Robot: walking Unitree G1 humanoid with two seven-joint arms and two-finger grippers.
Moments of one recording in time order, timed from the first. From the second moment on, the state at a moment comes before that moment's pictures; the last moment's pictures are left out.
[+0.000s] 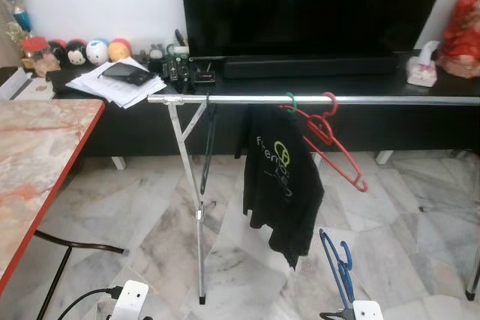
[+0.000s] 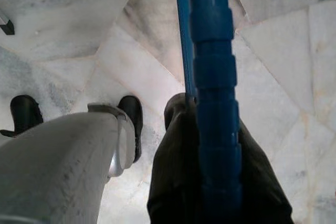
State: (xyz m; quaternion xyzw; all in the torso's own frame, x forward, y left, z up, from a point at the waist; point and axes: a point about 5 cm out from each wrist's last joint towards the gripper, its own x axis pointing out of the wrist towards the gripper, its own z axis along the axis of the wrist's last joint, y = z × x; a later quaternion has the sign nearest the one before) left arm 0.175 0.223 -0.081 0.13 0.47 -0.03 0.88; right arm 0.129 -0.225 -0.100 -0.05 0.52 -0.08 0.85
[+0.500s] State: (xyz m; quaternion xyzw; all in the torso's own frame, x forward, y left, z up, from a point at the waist) left arm 0.167 0.227 -0.084 0.14 0.48 -0.03 0.87; right arm 0.134 -0.219 -0.099 -0.04 0.52 -0.07 0.85
